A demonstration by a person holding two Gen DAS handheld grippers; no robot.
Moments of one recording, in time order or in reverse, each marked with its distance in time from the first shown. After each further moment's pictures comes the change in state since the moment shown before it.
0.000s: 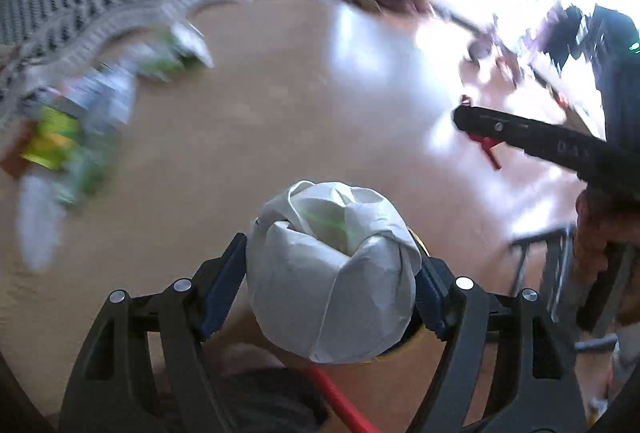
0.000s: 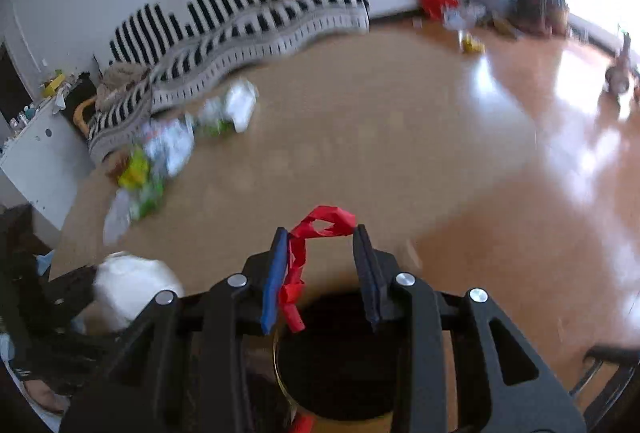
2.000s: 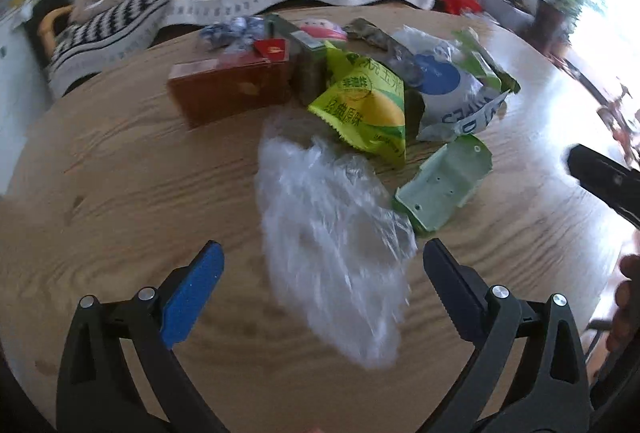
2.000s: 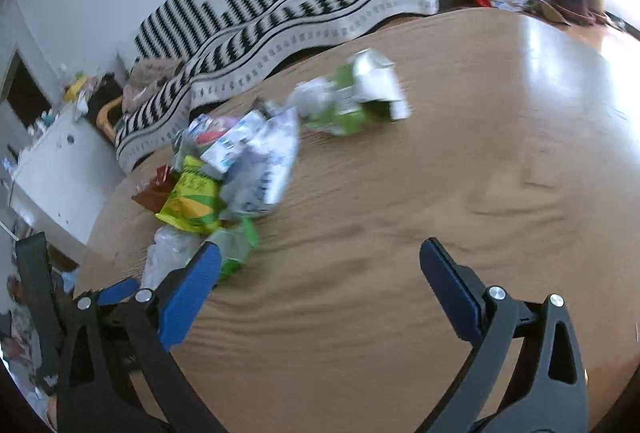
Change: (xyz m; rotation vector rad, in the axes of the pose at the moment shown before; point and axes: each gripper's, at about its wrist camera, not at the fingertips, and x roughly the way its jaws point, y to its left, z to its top) left arm -0.028 0.282 0.002 -0.304 -0.065 0.356; right arm 0.154 0.202 0.055 -0.016 -0.012 0.146
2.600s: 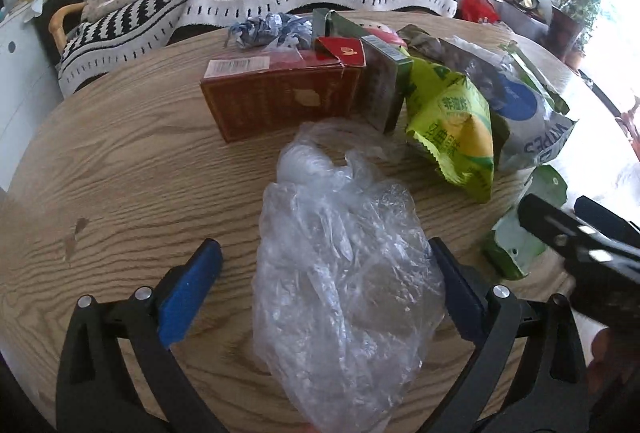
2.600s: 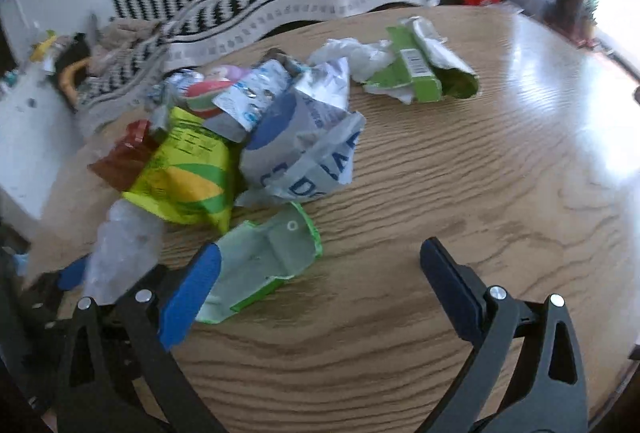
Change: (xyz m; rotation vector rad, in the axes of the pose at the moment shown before) left arm 0.032 0.040 0.017 -0.036 -0.033 0.055; right arm 0.064 0.065 -0.021 -0.078 0.037 -0.233
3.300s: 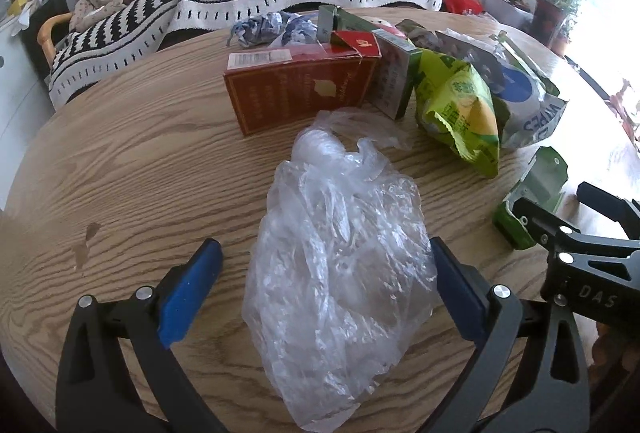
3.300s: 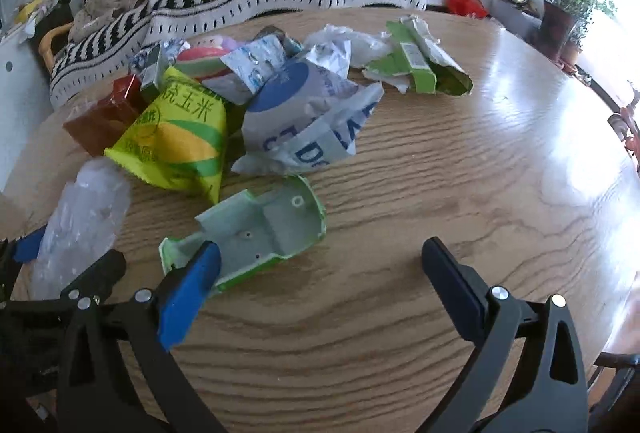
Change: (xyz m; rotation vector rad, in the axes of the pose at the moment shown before) left arm -0.005 0.013 -0.010 0.057 0.000 -0.029; right arm -0.002 0.020 -0.016 -0.090 0.036 -0.101
